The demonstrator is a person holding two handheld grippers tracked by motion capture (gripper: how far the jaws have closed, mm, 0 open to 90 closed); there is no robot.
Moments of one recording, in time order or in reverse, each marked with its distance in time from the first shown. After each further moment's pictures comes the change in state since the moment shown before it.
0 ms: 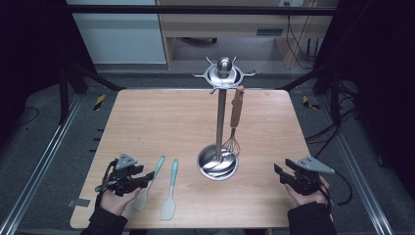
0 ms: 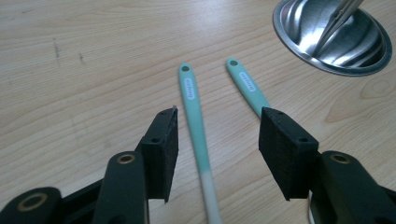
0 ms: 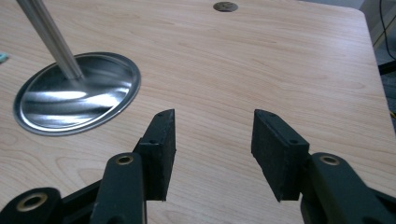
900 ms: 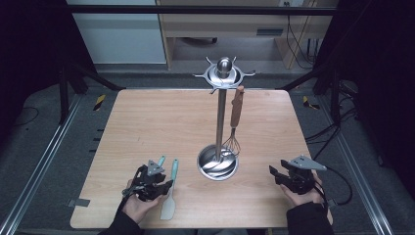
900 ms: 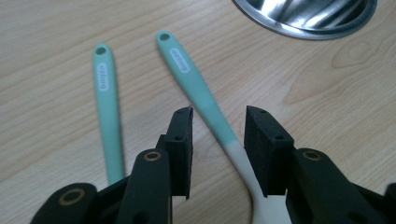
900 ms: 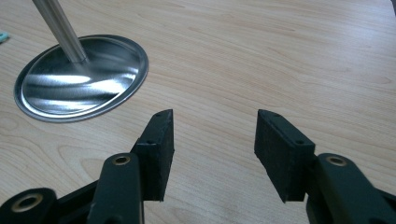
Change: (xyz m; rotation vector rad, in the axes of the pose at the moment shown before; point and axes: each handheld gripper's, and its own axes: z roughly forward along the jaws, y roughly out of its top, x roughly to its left) left arm -0.052 -0.003 0.038 0.126 -0.031 0.081; right arm 0.006 -0.001 0.013 0.053 0.027 -0.046
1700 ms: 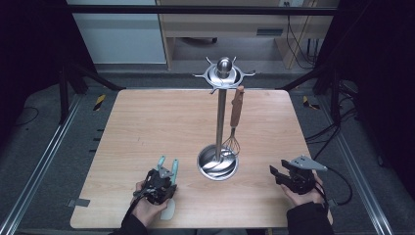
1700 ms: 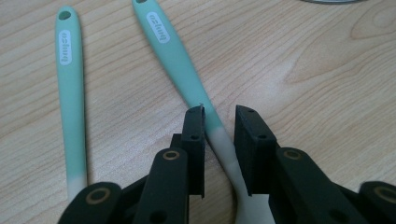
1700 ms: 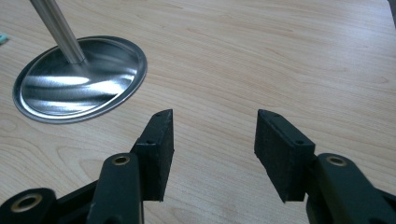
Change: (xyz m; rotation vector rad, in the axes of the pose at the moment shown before) left arm -0.016 -0.001 0.018 0.097 0.050 -0.012; right arm -0.001 0.000 -0.001 -0.003 -0.003 0.013
